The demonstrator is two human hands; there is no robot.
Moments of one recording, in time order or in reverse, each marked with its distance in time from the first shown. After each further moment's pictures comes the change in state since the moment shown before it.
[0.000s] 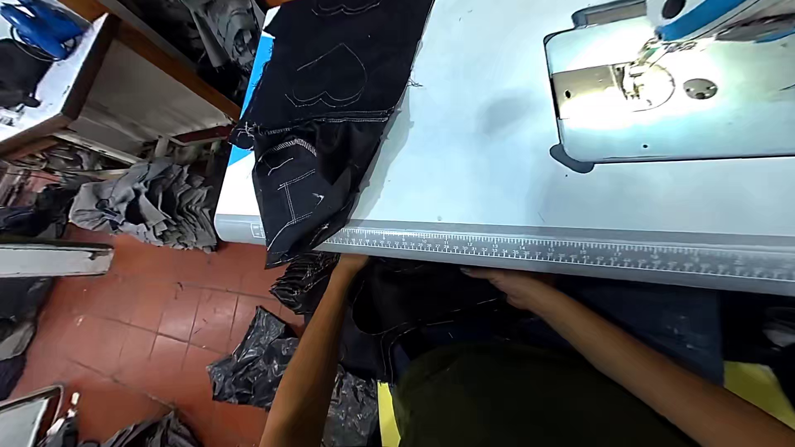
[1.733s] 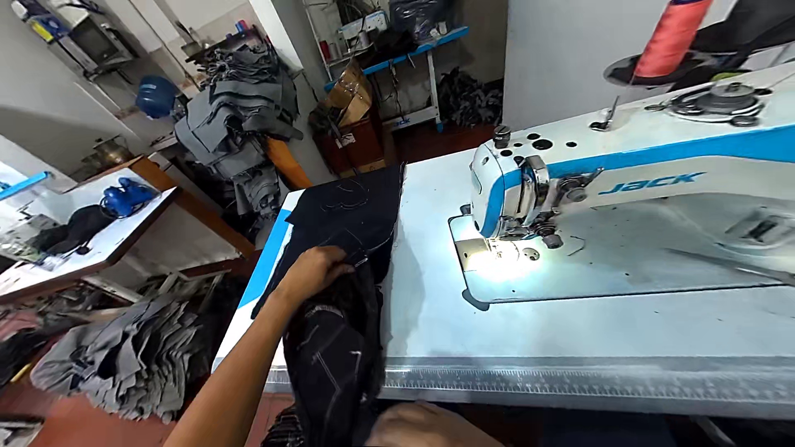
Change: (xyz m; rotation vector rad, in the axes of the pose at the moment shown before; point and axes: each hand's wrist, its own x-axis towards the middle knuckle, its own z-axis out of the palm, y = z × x) left_hand 0.046 0.204 -0.220 0.563 0.260 0.953; right_hand -0.159 -0.111 0.029 -0.759 -0.417 -1.531
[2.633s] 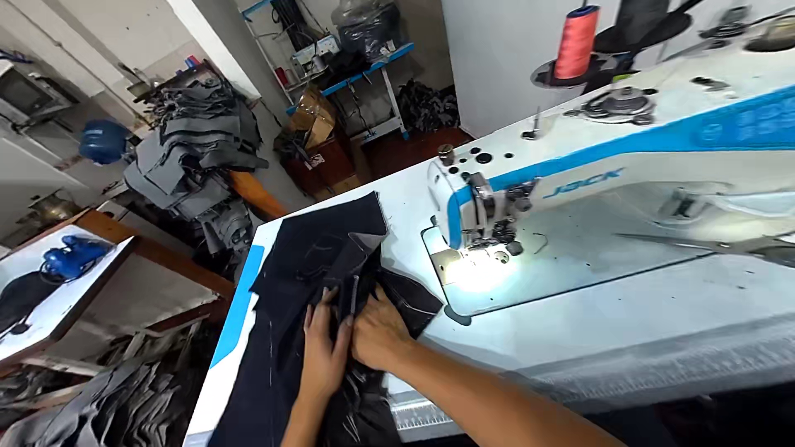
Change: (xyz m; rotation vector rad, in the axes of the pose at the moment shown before) left_hand -0.026 0.065 0.095 -0.287 0.496 -0.297; right_hand 0.110 0.133 -0.013 -0.484 0.029 0.647
